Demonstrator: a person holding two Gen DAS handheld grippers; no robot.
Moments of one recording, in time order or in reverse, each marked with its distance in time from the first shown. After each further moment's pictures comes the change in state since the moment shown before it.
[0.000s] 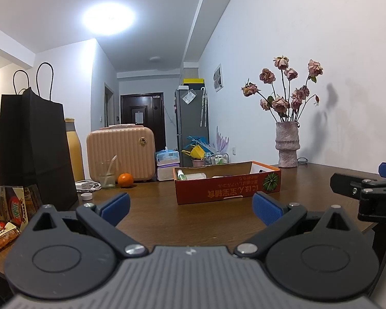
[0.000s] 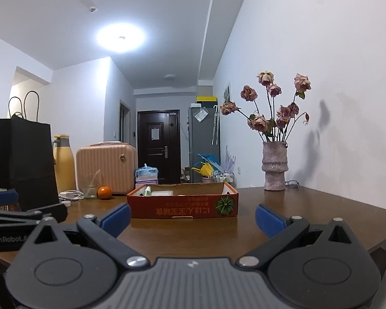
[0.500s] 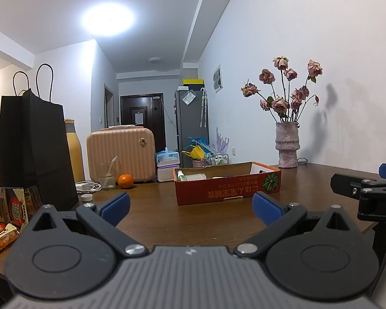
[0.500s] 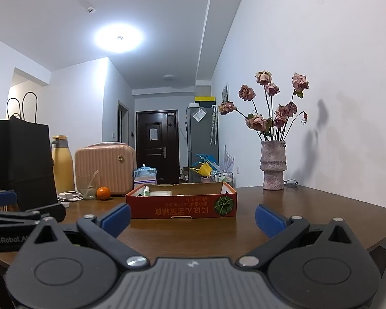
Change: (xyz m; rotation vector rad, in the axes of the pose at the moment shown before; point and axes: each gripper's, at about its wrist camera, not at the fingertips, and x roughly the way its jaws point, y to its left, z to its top) left arm 0.000 -0.001 0.001 0.004 -0.001 0.000; right arm 0.001 -0.002 0.001 0.011 0.003 -0.007
